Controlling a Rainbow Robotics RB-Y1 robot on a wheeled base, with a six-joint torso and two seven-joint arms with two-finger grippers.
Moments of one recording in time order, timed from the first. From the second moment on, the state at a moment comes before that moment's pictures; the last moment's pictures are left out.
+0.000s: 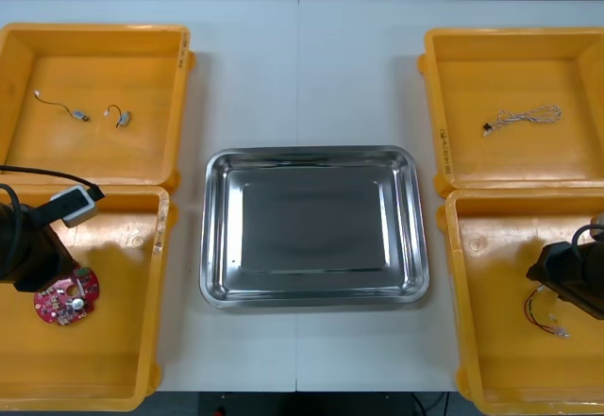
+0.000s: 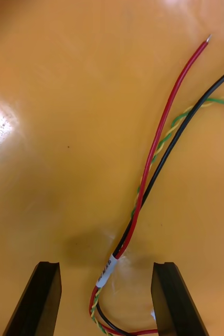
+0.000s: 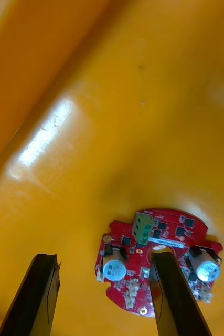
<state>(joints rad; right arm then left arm) 0.04 -0.50 -0.23 -1.93 -0.62 1.56 0.99 -0.01 1.05 -0.12 -2.05 0.84 1.32 -1.93</state>
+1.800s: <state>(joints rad) 0.02 -0.46 -0.21 -1.97 -0.55 1.64 0.88 -0.01 1.09 -0.28 -1.97 0.84 1.13 -1.99</state>
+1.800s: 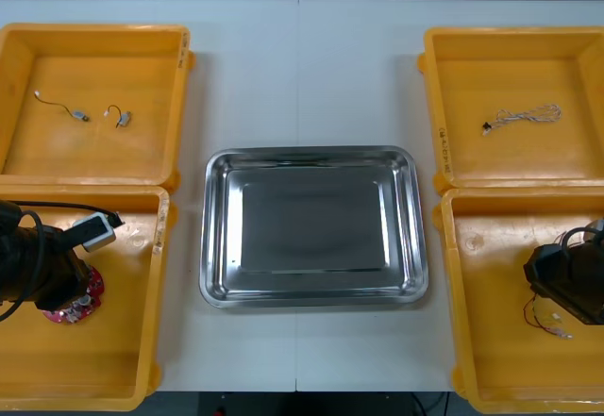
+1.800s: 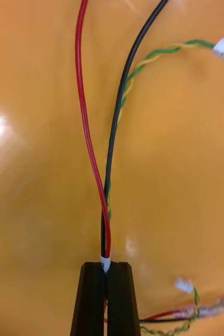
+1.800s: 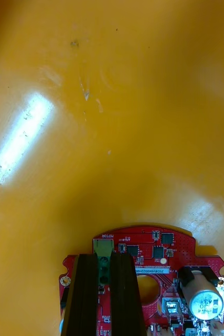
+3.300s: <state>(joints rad) -0.18 -0.73 -0.32 -2.25 -0.79 1.92 0.91 -0.28 0.97 -0.05 -2.23 0.92 1.79 -1.73</state>
